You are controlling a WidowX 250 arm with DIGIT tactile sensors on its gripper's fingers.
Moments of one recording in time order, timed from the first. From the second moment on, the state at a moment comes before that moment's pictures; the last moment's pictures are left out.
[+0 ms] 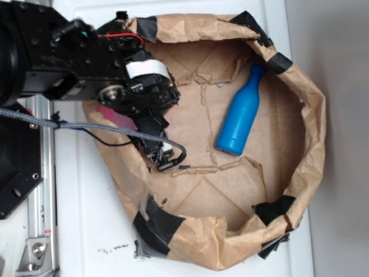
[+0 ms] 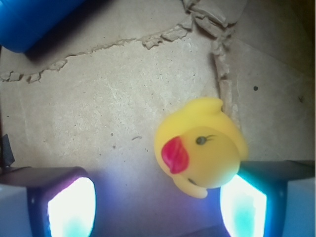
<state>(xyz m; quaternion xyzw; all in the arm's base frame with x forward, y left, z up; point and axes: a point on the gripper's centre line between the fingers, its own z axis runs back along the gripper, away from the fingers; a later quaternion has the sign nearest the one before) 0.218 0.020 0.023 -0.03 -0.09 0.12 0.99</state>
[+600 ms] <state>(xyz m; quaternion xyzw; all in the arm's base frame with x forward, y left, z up) 0.236 0.032 0.032 -0.03 -0.10 0.13 0.99</state>
